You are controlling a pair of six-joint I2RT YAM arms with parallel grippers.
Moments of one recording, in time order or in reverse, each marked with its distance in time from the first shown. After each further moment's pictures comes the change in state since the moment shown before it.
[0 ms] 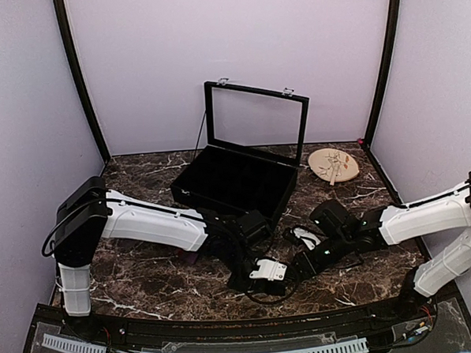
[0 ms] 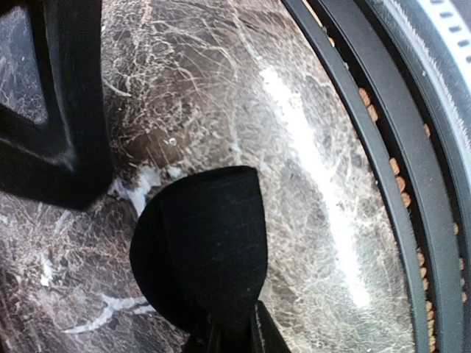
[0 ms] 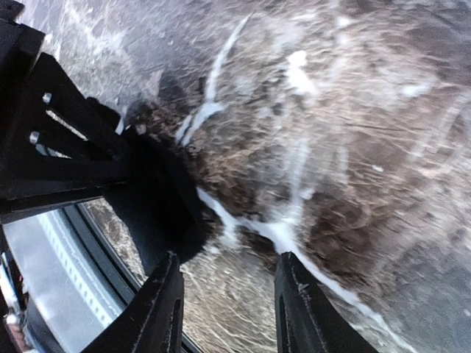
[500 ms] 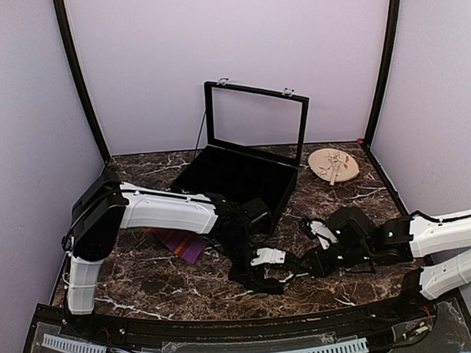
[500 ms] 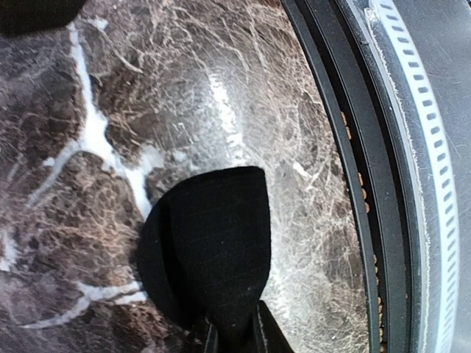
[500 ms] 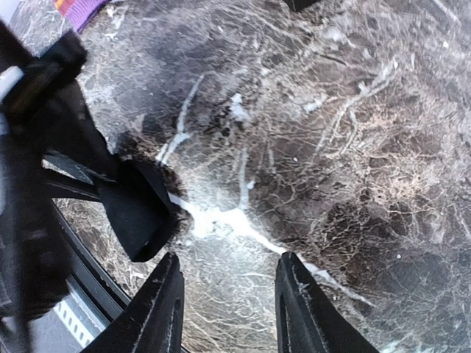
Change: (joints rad) left arm 0.081 0.109 0.181 -0.233 0.227 -0.089; right arm 0.107 -0.282 -0.100 -0.023 0.338 0.085
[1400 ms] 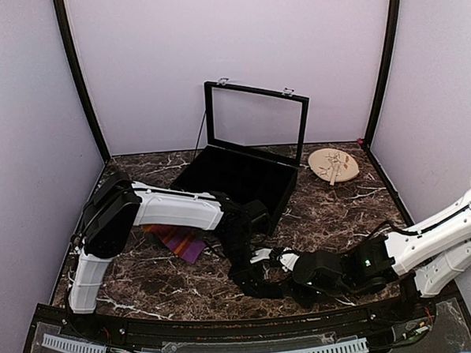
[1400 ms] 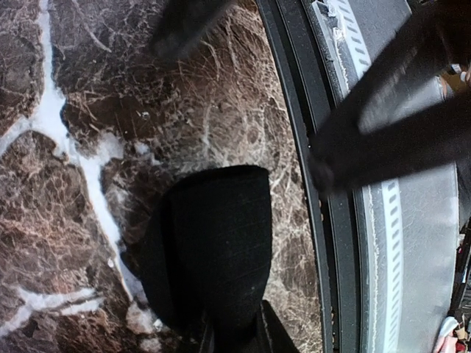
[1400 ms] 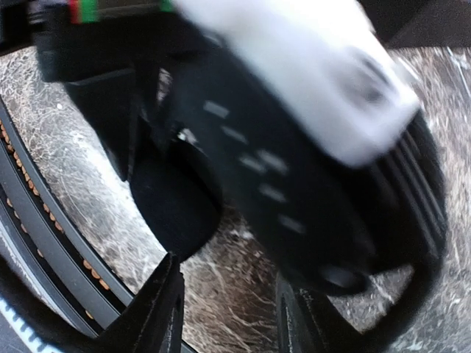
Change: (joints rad) left arm 0.041 0.095 0.075 -0.128 0.207 -0.058; right arm 0.428 0.204 0.138 -0.063 0.412 -0.044
